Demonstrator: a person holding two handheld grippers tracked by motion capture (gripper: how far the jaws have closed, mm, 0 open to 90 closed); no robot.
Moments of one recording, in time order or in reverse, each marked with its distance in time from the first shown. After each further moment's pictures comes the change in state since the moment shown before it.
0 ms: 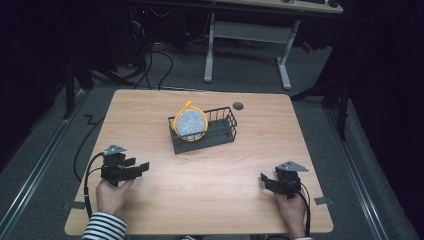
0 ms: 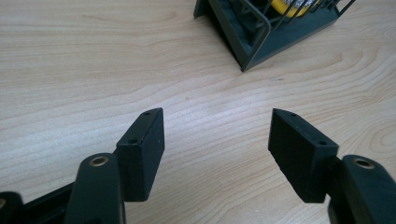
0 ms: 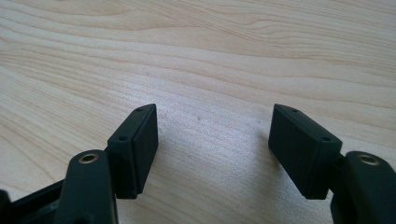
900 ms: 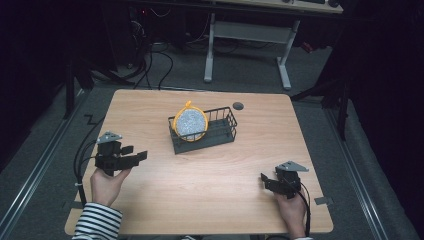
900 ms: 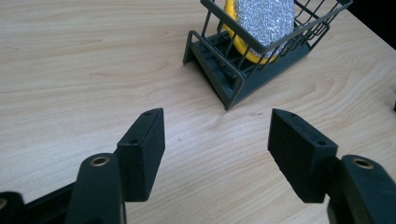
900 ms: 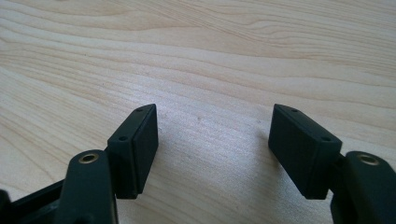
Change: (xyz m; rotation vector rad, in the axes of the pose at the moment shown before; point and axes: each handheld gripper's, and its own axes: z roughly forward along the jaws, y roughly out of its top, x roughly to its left) left arm -0.008 0.036 -0.029 -0.053 -0.024 0.042; right arm 0.000 0.000 0.000 0.000 0.001 0.003
